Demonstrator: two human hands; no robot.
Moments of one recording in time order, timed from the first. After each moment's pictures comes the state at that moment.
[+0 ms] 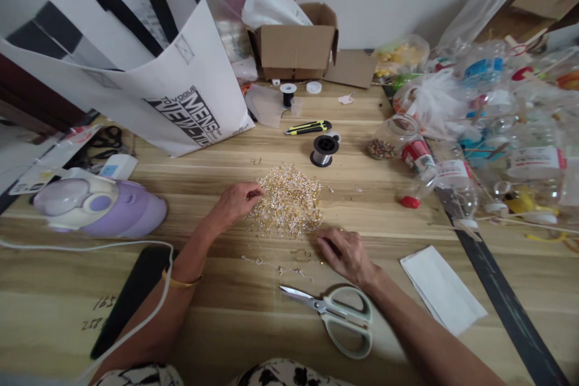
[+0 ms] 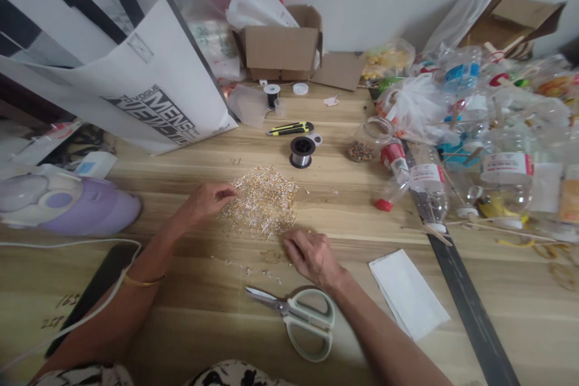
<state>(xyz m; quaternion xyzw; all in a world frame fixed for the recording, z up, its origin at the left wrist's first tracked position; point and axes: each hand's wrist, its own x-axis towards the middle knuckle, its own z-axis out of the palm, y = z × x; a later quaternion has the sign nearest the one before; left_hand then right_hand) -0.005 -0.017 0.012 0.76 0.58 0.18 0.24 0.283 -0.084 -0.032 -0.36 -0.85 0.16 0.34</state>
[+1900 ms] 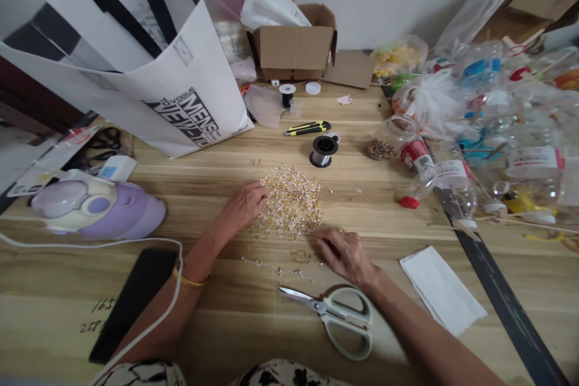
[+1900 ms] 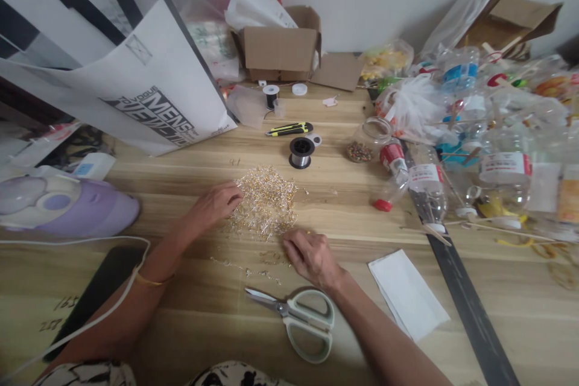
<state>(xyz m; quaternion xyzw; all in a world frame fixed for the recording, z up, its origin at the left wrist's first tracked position) 0.013 -0.016 0.010 0.83 0.53 0.09 0.13 0.283 -0.084 -0.035 -0.35 -0.85 0.17 0.34</state>
